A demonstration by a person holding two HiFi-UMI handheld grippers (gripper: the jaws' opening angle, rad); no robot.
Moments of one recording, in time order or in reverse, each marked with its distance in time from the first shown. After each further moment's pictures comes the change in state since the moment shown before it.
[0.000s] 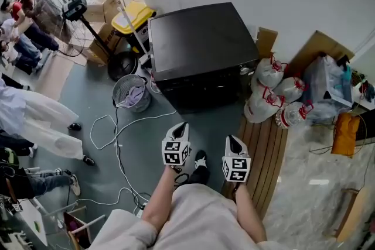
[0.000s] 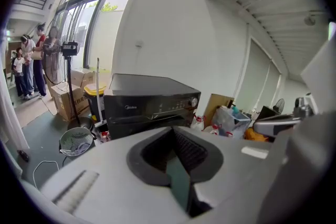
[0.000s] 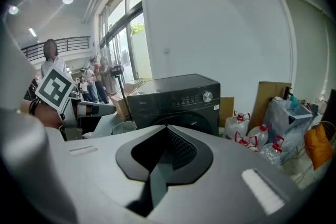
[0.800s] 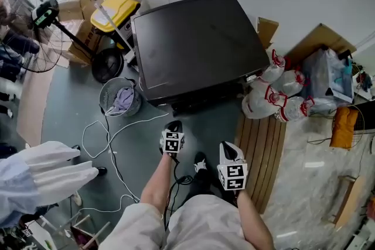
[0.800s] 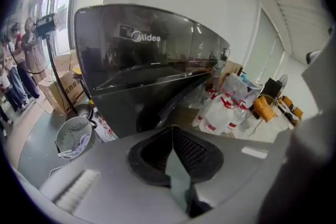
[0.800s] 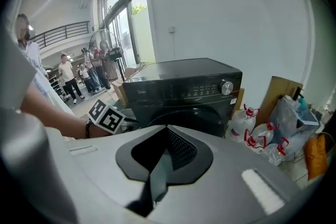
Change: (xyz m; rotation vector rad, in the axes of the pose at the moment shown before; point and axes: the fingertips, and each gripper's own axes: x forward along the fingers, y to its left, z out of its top) left arm 0.187 0.133 -0.111 0.103 0.318 -0.007; right arm 0.109 0.031 0.003 -0.052 0.179 0.026
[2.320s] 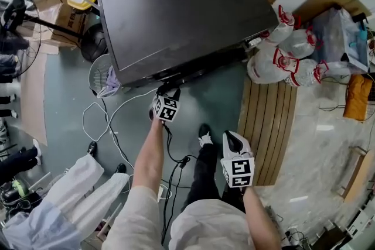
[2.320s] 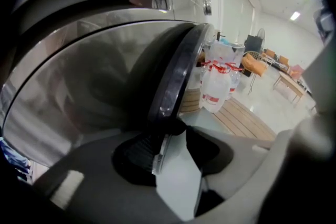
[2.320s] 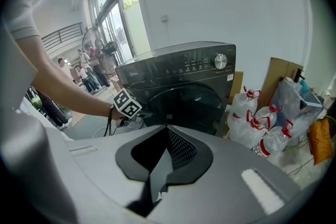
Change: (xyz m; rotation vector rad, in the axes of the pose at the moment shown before) left arm 0.107 0.006 -0.008 0.403 0.131 -0.080; right arm 0.017 -0.026 -0.069 0.085 0.081 0.024
